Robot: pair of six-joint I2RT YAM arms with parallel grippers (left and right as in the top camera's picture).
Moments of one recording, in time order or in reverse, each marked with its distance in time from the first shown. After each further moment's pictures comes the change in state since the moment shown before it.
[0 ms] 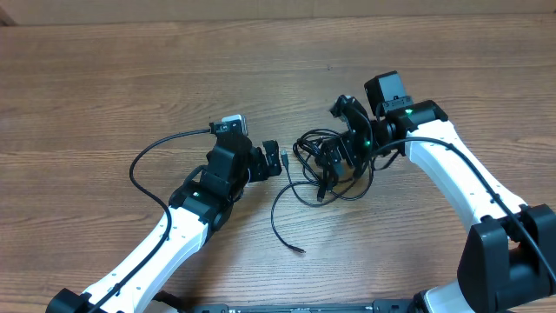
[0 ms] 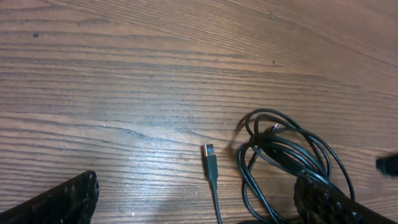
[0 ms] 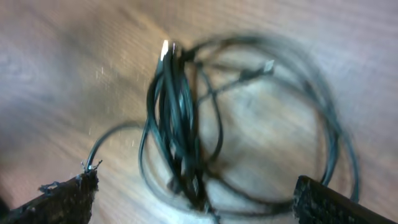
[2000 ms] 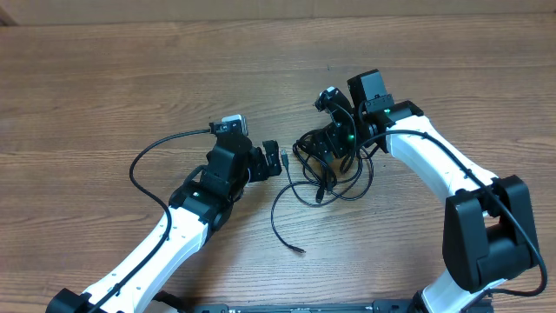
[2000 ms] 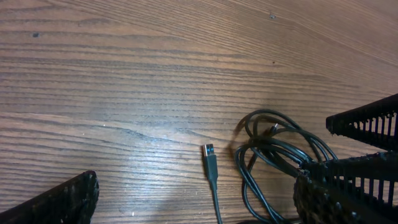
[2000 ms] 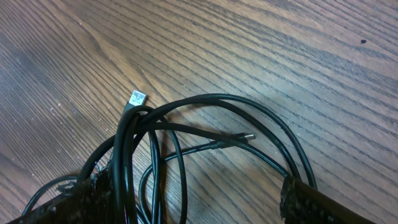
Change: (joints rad) left arm 0.000 0.000 0.000 0.000 0.000 0.000; right arm 0.045 0.126 -0.002 0.224 0.060 -0.053
